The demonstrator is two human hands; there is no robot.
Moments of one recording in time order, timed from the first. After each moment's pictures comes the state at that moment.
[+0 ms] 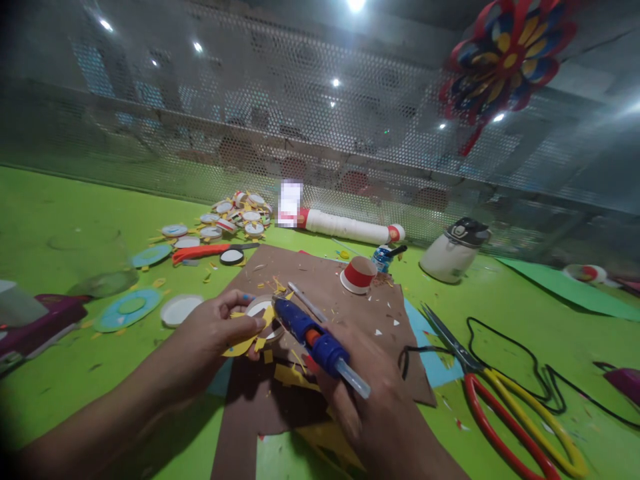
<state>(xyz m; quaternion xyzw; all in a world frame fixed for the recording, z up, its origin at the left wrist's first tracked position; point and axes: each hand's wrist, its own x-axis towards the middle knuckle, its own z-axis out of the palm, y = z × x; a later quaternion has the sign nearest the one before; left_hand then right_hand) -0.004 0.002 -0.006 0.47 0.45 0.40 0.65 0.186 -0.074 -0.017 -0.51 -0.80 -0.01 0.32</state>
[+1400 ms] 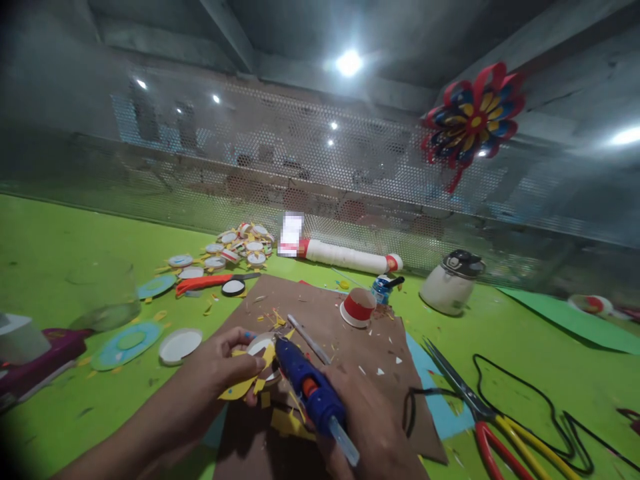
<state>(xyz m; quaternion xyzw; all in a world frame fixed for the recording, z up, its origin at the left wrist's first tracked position) -0.003 0.008 -0.018 0.47 0.41 0.39 0.68 0.204 -0.072 -0.031 -0.47 -0.82 -0.15 0.30</state>
